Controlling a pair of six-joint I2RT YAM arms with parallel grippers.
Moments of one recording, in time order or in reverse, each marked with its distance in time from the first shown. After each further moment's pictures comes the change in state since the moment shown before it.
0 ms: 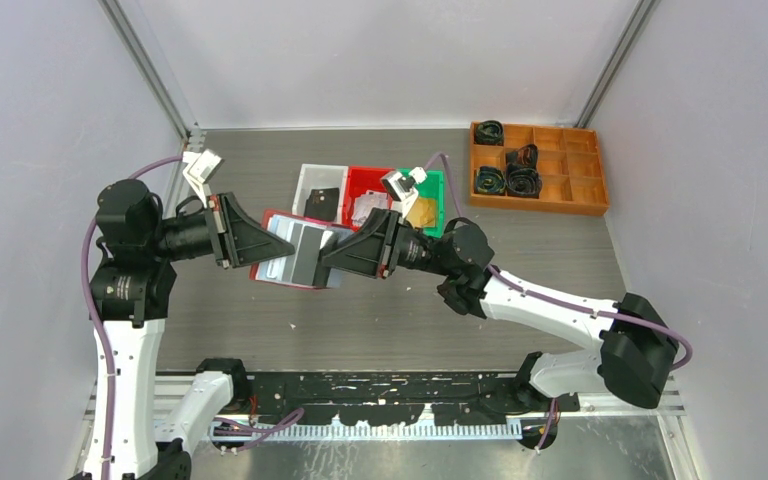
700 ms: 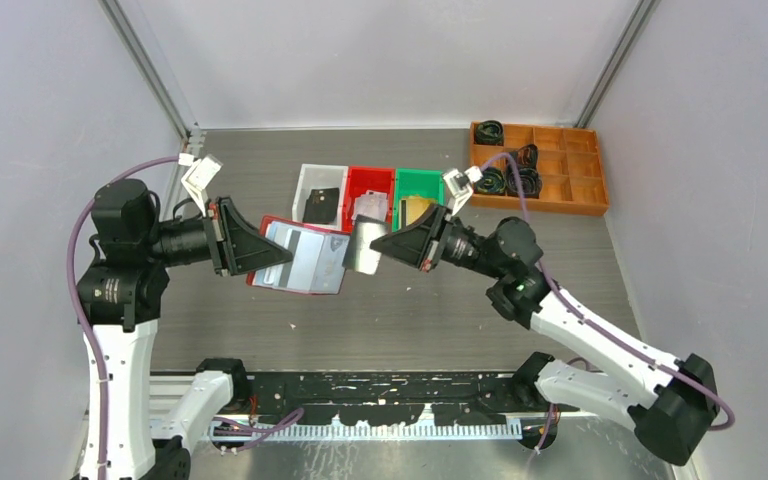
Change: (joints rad) left arm 0.000 0.027 0.101 -0.222 -0.024 0.252; right arm -0.176 -0.295 -0.103 -0.369 -0.004 -0.144
